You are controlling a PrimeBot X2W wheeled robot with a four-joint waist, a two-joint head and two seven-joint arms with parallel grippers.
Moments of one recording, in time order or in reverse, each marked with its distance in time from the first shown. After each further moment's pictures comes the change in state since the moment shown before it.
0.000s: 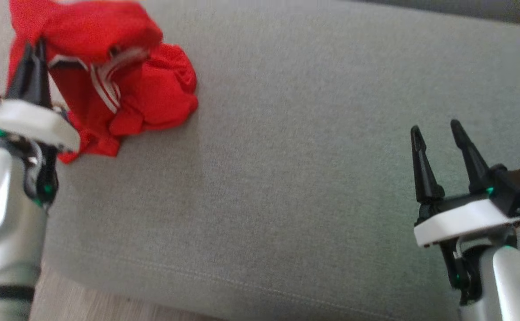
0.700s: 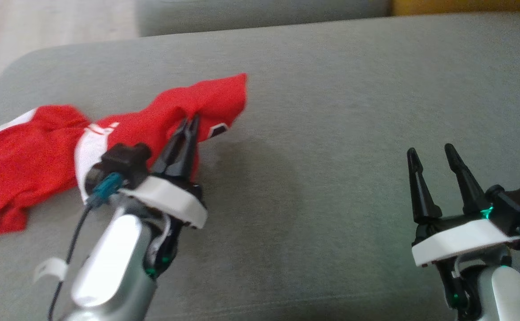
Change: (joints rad) left arm 0.293 -0.184 -0.209 -0.361 0.009 0.040 0.063; right arm 0.079 0.007 0.007 -0.015 0.065 0.000 0.002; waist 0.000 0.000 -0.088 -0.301
